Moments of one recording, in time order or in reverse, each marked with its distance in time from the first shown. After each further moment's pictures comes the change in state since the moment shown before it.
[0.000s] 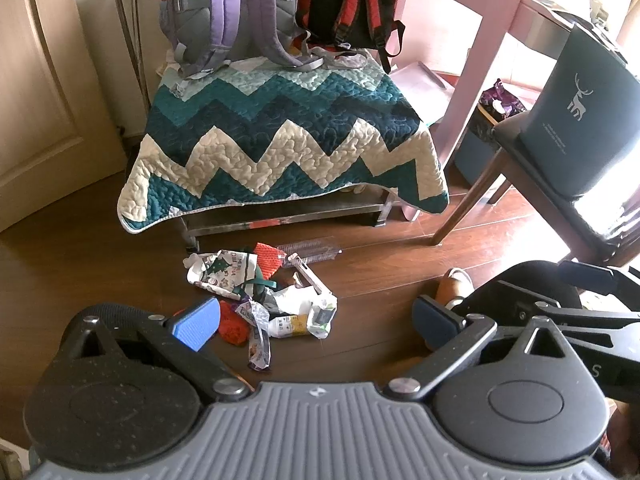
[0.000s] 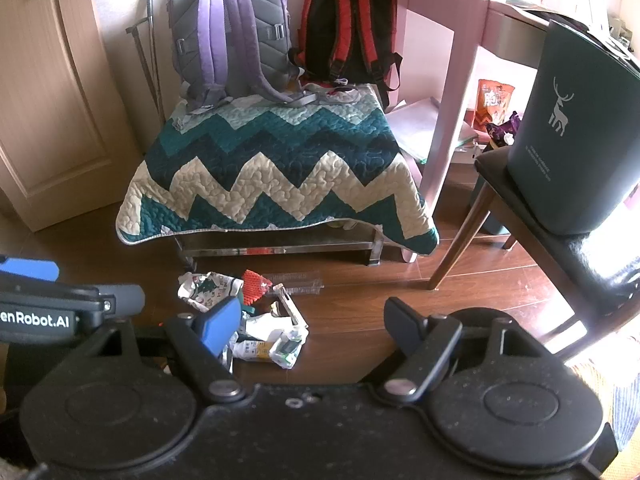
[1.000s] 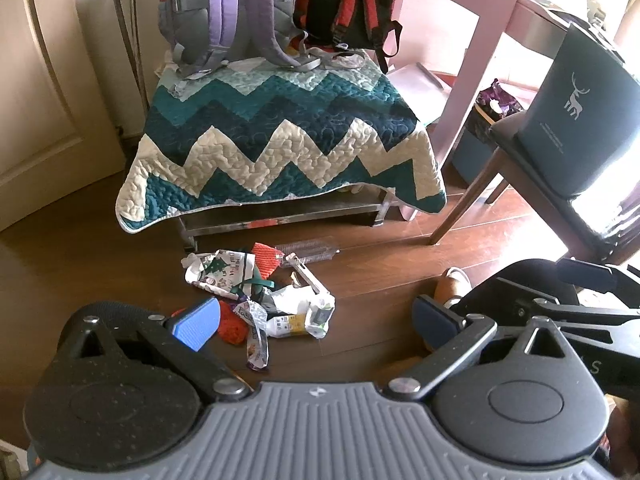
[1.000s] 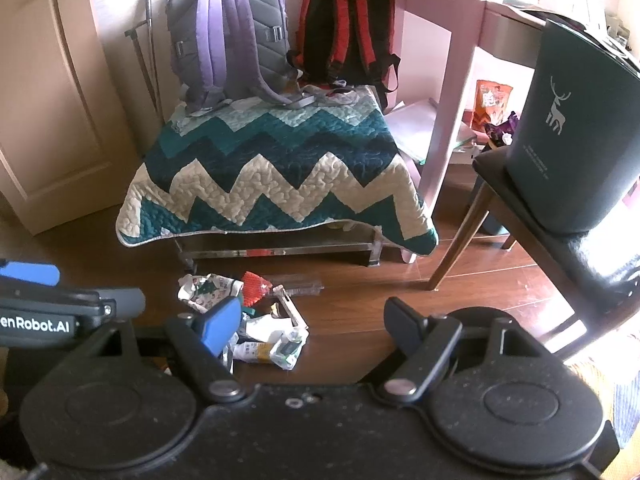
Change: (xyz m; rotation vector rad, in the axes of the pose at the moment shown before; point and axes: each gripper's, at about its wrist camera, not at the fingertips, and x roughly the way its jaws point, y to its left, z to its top) left arm -0.002 0.001 -0.001 -0.002 -0.001 -0.002; right arm -0.002 0.000 0.000 0.000 0.000 0.003
